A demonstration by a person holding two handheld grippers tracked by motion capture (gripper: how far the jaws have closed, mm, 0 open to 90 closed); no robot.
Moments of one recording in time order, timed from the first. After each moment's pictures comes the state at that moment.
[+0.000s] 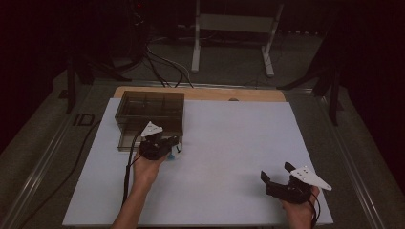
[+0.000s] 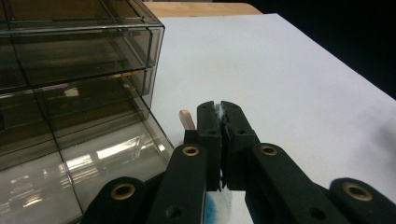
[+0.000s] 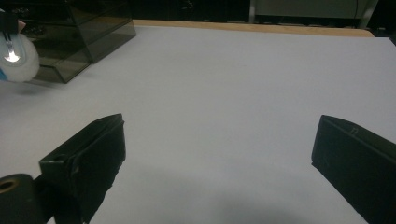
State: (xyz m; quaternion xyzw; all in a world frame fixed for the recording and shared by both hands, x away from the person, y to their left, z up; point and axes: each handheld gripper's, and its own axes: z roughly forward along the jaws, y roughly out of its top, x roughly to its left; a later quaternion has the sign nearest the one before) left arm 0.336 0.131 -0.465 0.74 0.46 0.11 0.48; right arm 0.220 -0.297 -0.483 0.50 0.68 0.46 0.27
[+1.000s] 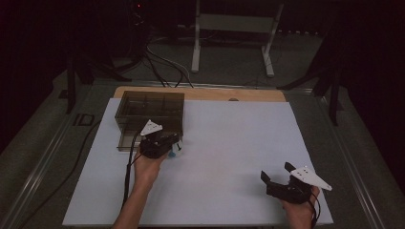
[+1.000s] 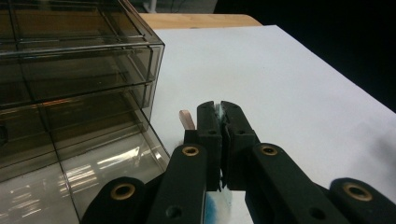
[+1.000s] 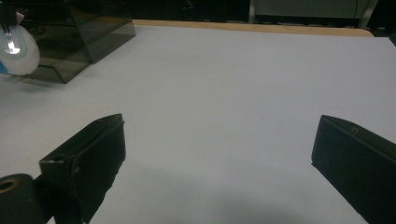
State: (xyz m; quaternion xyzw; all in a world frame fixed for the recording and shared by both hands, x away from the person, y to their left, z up) left arm 0.338 0.130 -0.460 0.73 0.46 0.12 0.49; right arm 0.220 -0.297 -0.483 0.50 0.68 0.46 0.27
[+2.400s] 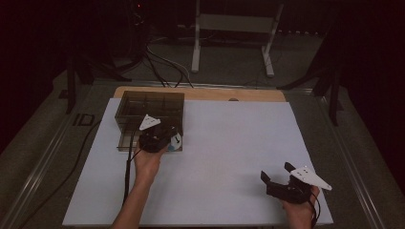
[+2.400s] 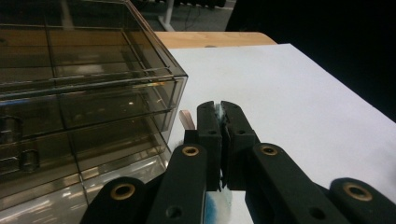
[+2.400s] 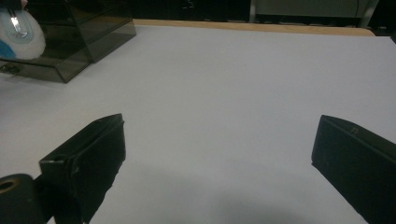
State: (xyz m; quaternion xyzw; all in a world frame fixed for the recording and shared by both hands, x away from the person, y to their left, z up) left arm 0.349 0.132 -0.453 0.71 0.48 0.14 0.50; right arm 0.220 -0.297 -0.483 0.50 0.68 0.46 0.27
